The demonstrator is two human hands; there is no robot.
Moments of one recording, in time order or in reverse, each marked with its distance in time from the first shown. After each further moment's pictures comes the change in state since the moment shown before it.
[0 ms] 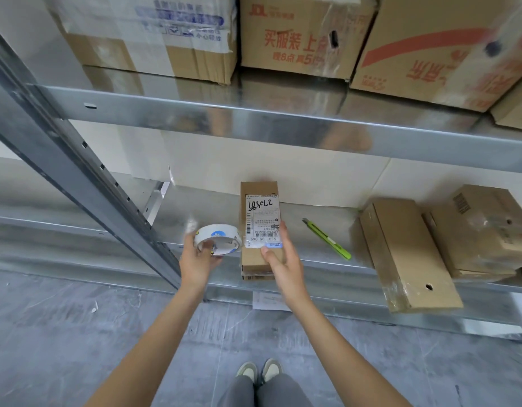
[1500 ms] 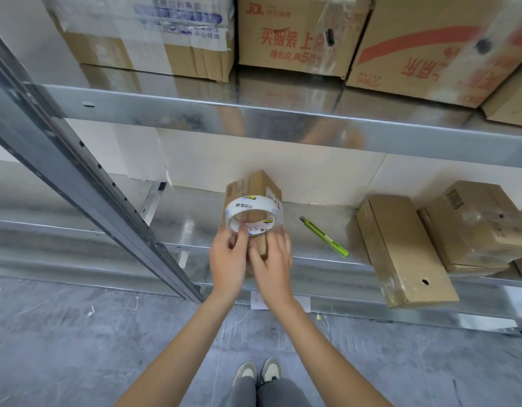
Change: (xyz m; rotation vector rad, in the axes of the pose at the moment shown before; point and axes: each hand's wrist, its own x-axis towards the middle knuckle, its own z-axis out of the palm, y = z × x) left_hand -0.040 0.017 0.051 0.065 -0.023 0.289; right_hand -0.009 -0.018 0.027 -0.458 0.136 -0.205
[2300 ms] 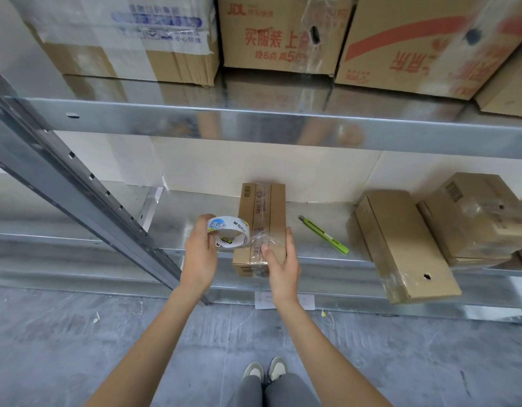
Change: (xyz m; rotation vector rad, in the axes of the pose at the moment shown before) left_hand 0.039 -0.003 -0.044 0.405 -0.167 0.198; right_hand 0.002 0.039 0.005 0.522 0.129 0.385
